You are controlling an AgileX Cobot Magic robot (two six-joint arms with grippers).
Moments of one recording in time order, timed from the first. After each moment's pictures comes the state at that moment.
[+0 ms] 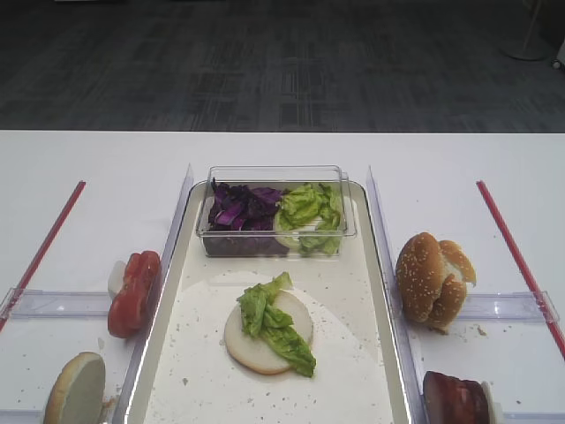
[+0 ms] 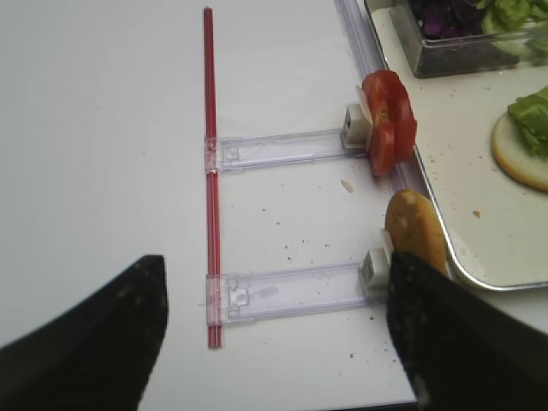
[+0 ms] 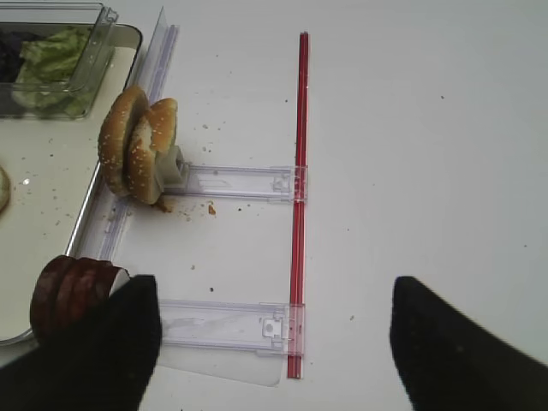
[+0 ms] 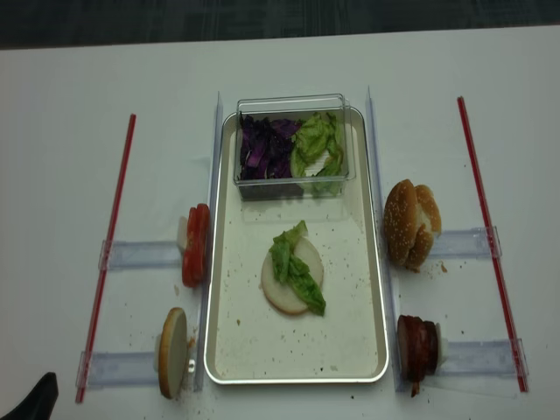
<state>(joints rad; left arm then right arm) 0.04 0.02 -0.49 -0.07 1.18 0.05 0.03 0.04 -0.48 0.06 1.14 -0.02</state>
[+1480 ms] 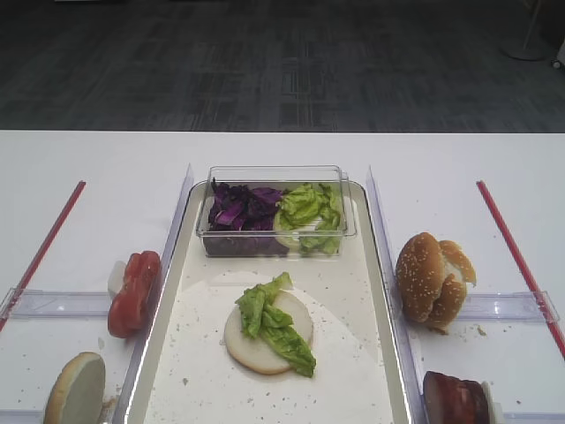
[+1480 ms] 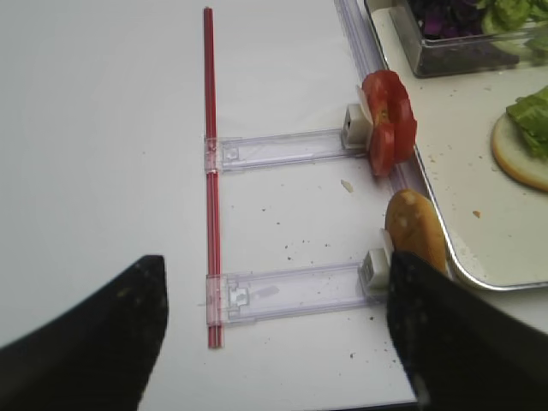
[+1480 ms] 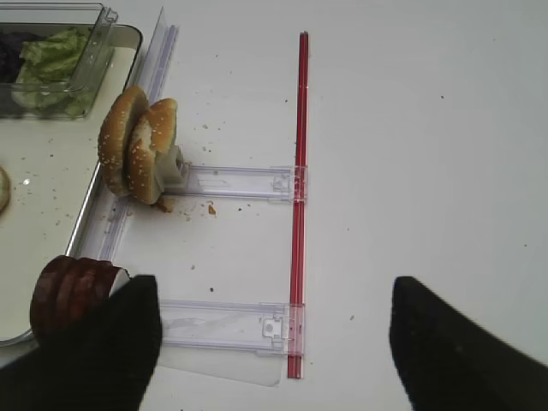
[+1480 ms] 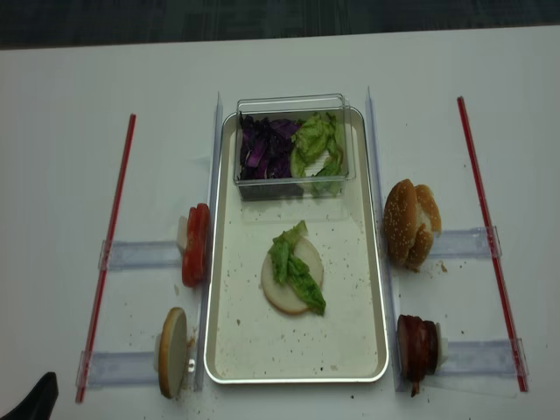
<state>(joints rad) 0.04 0.02 -0.49 -0.07 1.18 0.05 0.03 0.04 -0.48 0.06 1.14 -0.02</state>
